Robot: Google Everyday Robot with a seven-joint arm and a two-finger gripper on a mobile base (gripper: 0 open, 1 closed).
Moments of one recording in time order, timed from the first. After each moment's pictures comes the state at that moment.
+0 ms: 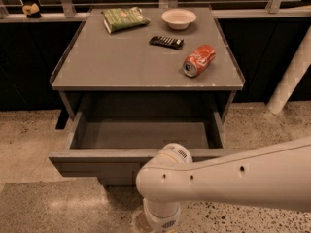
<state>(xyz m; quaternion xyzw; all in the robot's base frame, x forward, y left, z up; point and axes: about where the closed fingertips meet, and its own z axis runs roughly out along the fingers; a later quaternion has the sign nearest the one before) 0.301 -0.017 0.569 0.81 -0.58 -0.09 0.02</state>
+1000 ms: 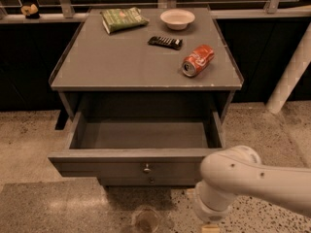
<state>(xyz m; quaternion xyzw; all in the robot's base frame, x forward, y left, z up) 0.321 -0.124 0.562 0.71 -0.70 -0.11 -0.02</state>
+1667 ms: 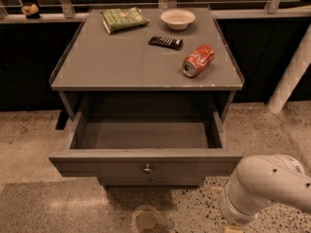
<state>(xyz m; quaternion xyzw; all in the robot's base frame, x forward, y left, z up) 0.322 -0.190 0.569 0.65 -0.75 -0.10 -0.06</state>
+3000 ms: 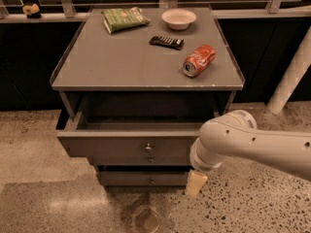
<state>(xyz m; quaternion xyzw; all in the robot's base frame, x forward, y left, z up) 0.472 -0.142 0.594 0.61 -0.79 -0.01 -0.12</state>
